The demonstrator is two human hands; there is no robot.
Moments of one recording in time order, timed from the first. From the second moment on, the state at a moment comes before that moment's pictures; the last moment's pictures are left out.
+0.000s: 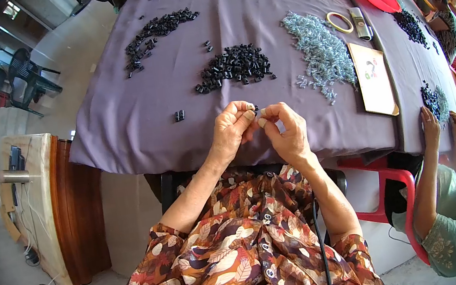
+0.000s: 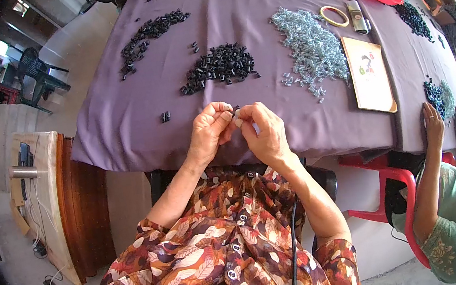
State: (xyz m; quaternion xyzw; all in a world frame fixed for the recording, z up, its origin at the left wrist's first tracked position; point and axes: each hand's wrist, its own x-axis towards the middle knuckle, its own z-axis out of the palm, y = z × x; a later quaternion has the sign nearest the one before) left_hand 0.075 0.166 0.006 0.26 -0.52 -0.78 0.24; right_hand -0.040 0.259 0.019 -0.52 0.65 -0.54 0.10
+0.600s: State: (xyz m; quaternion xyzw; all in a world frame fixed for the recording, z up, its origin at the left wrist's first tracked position) left_hand 0.074 0.164 0.010 0.25 -0.56 -0.76 0.22; right_hand -0.043 0.261 0.025 -0.52 0.65 -0.51 0.20
